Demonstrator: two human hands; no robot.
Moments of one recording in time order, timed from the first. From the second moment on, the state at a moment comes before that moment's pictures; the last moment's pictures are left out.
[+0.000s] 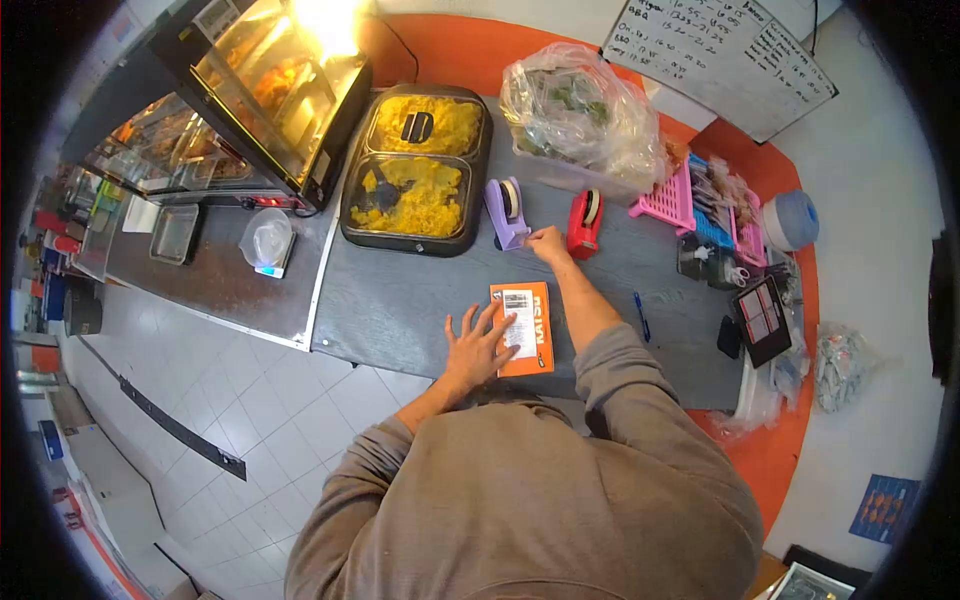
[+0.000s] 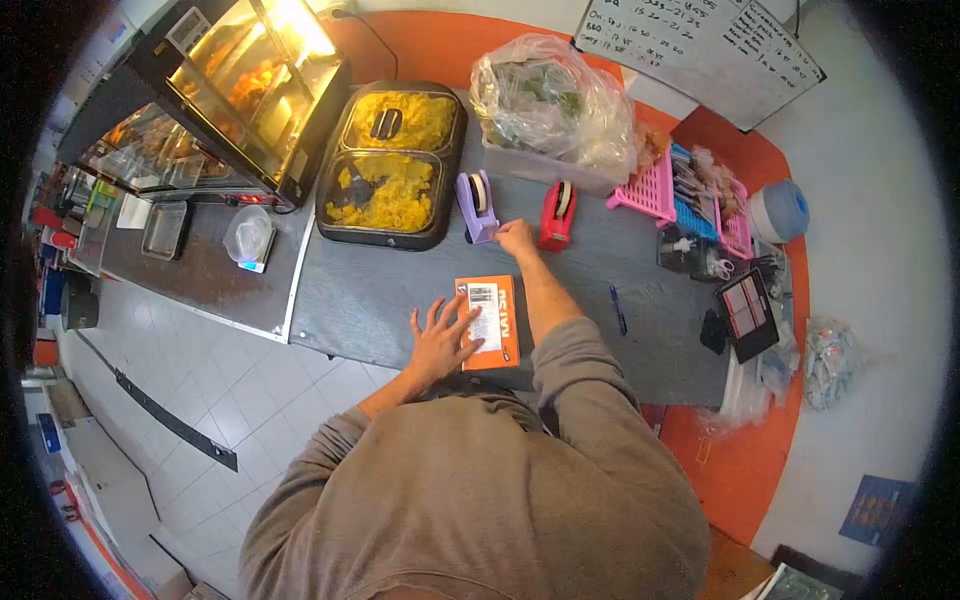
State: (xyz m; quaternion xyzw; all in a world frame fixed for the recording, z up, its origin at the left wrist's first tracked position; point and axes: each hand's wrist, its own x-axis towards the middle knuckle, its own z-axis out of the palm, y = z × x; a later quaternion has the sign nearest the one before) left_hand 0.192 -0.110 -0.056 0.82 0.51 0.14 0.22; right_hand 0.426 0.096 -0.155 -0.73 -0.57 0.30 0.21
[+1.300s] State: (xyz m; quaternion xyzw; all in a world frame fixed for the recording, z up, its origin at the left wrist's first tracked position) left_hand 0.192 -0.113 -0.052 0.82 0.52 0.14 0.21; right_hand 0.423 0.072 -0.101 -0.66 -0.62 0.21 0.37
